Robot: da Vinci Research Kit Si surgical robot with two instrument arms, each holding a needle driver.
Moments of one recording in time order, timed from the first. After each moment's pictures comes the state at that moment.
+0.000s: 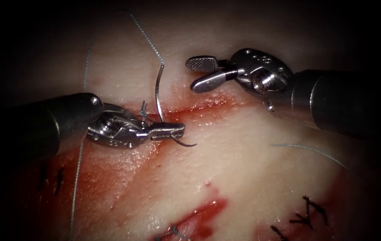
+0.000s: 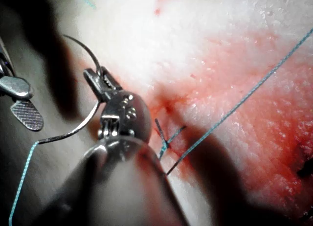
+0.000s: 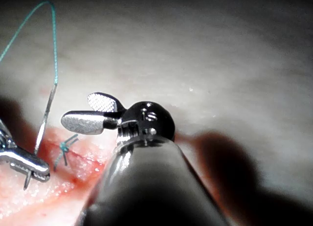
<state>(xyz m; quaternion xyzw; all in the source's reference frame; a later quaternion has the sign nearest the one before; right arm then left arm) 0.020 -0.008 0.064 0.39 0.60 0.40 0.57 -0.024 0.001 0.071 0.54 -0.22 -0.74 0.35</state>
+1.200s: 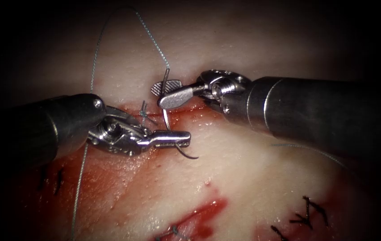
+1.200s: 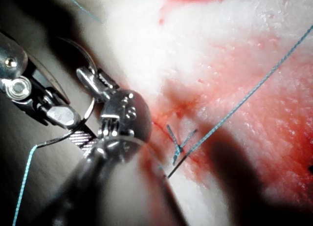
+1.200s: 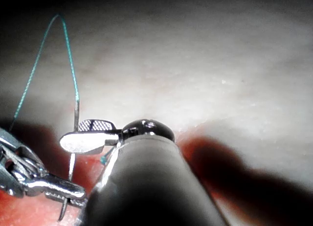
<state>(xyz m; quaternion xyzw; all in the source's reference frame) 0.026 -0.011 0.065 0.48 0.61 0.43 0.46 -0.025 0.001 0.068 0.55 -0.28 -0.71 0.34</state>
